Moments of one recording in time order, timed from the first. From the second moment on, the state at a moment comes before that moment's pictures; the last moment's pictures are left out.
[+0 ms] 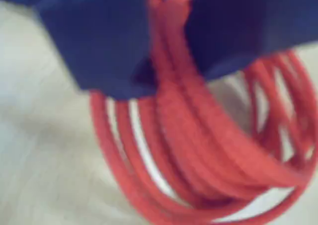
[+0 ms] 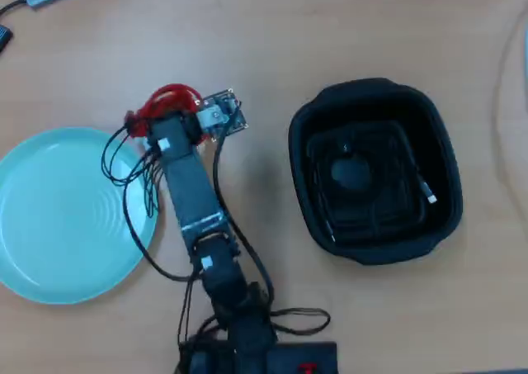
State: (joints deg) arm 71.1 76.4 68.2 69.3 -15.7
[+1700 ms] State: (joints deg) arm 74.8 87.1 88.1 78.6 -4.1
